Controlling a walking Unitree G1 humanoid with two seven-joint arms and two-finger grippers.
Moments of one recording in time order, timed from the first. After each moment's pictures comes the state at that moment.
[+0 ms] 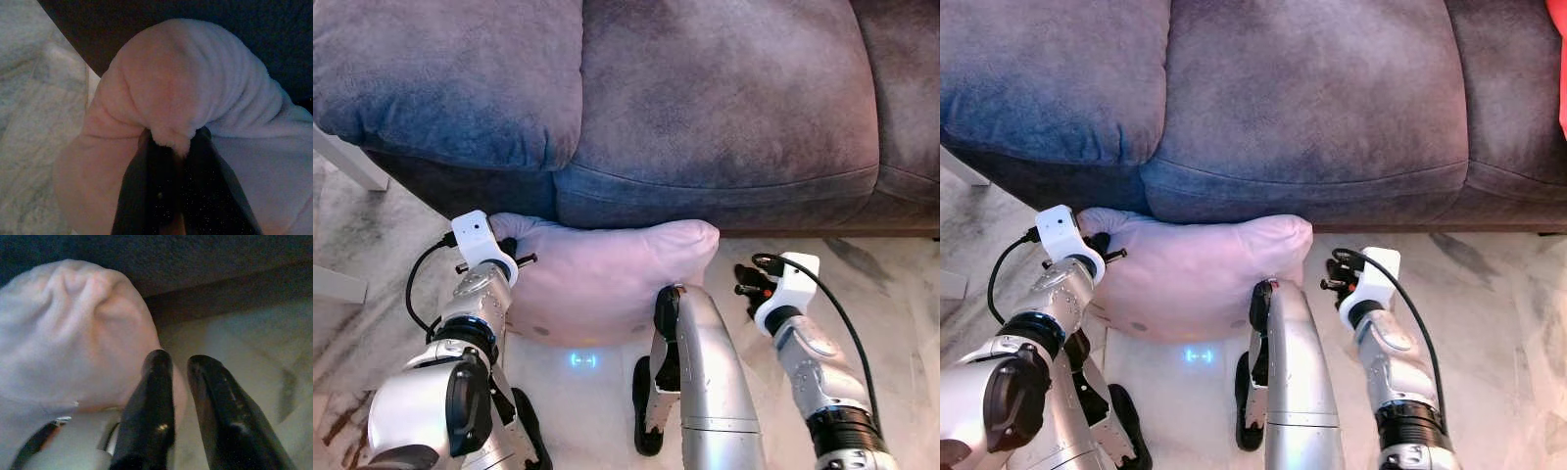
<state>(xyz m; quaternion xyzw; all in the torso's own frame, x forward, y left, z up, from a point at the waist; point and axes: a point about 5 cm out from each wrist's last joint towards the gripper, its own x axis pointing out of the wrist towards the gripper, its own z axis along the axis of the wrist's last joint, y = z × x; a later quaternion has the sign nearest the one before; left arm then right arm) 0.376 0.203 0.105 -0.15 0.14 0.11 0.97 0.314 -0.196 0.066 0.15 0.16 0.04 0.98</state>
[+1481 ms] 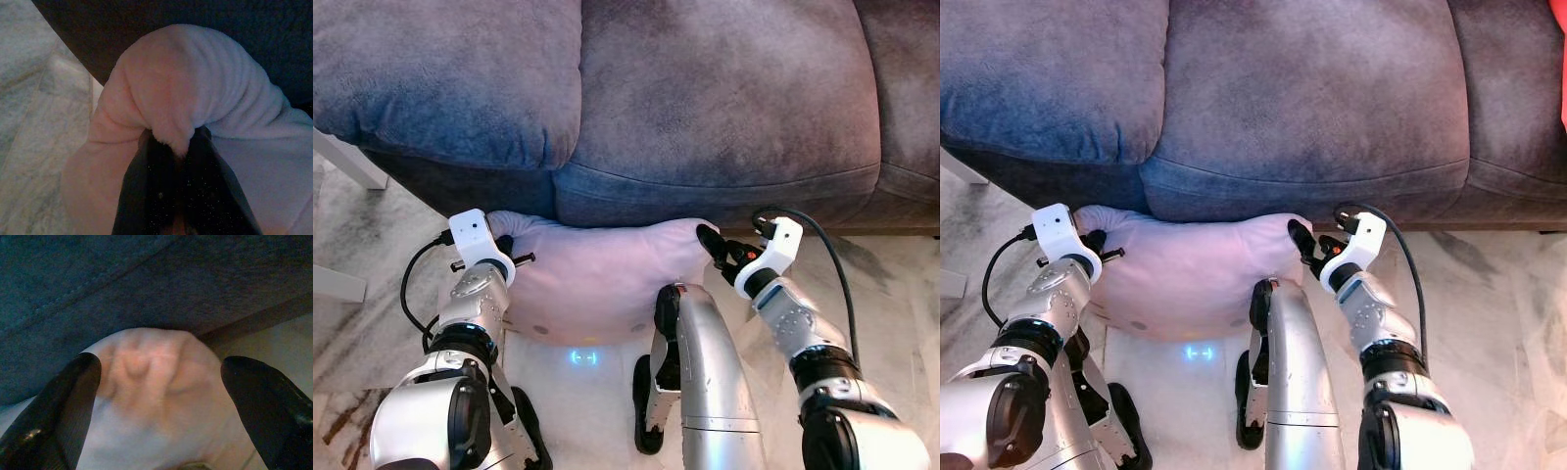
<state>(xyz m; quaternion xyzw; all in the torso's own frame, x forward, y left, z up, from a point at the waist) 0.372 0.207 0.109 -0.13 0.12 0.11 0.98 0.358 -0.174 0.092 0.30 0.14 0.12 0.94</state>
